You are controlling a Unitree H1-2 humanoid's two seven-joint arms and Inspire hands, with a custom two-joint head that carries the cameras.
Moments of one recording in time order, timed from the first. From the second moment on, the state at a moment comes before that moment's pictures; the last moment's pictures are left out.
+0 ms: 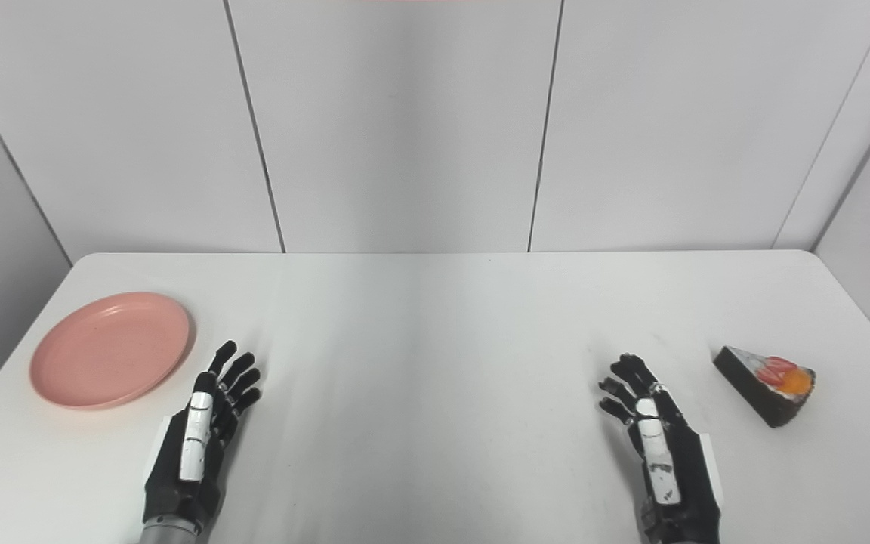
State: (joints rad) left arm -0.09 0.03 0.07 -0.05 -0.10 -0.03 -0.03; right arm -0.06 -0.04 -0.12 -0.03 0.18 -0.14 0.04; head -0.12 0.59
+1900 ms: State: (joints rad) left arm -0.16 -0.04 0.03 0.08 0.02 -0.29 0.03; right arm -0.23 -0.15 -0.21 0.29 0.33 -0.41 0.17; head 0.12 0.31
